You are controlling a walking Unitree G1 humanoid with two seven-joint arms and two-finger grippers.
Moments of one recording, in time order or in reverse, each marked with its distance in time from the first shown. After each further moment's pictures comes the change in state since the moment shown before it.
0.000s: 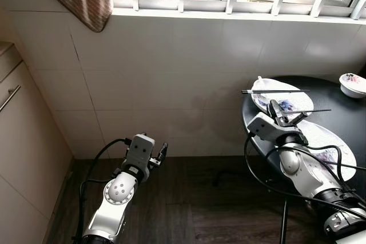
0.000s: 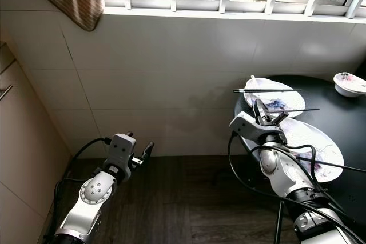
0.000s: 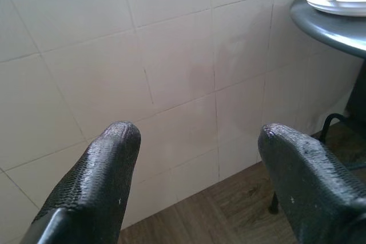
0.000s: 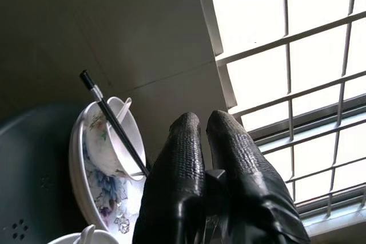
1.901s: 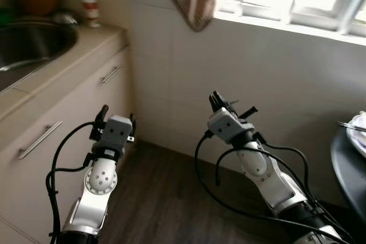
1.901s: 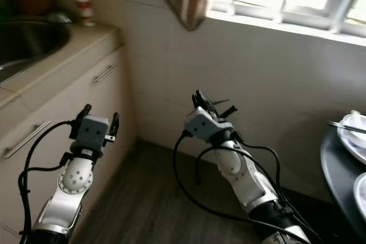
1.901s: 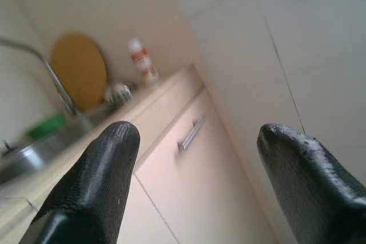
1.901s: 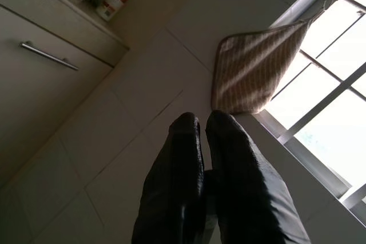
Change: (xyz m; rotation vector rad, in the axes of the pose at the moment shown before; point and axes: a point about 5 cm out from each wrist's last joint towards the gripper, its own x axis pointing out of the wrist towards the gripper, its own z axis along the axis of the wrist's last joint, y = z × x) left arm -0.009 0.047 0.064 0.330 -0.220 0.407; right arm -0.020 0.008 0.108 0.512 -0.375 0.112
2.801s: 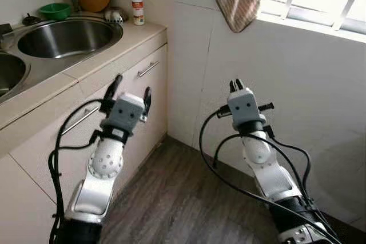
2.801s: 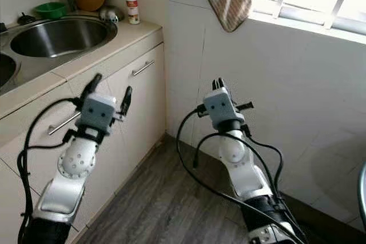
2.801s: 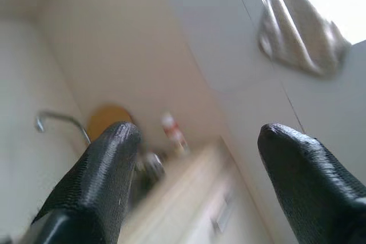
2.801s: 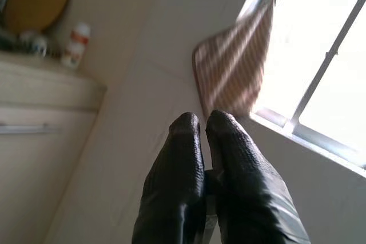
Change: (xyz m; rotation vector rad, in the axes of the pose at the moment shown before) left arm 0.022 0.022 0.073 -0.039 -0.299 -0.032; right arm 0.024 -0.027 0.014 0.242 0.038 -0.264
